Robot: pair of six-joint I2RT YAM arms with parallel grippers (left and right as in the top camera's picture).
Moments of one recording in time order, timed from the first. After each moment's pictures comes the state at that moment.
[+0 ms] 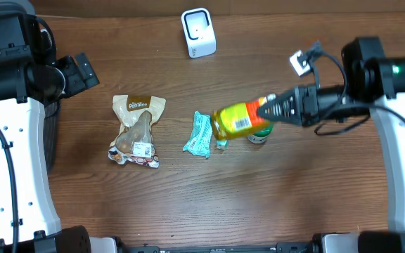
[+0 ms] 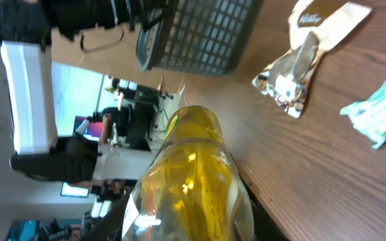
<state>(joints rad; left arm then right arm) 0.17 1.58 1.80 -1.27 0.02 -0.30 0.02 1.53 1.63 -1.62 -1.25 -0.34</state>
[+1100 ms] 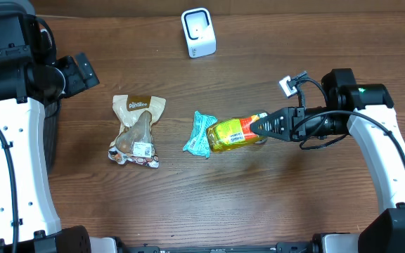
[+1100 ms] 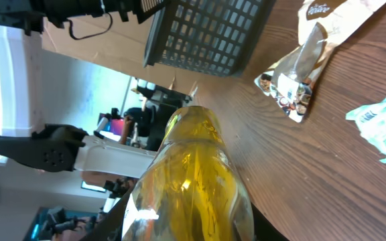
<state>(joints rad) 0.17 1.58 1.80 -1.27 0.02 -0.30 0.02 1.54 1.26 -1.35 -1.38 -0.47</state>
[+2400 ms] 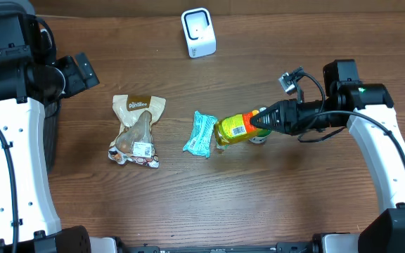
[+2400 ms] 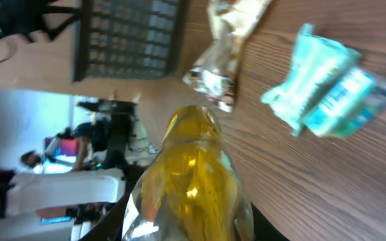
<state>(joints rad) 0.17 1.58 1.80 -1.27 0.02 -0.30 0.03 1.54 1.27 -1.14 -1.09 -0.11</state>
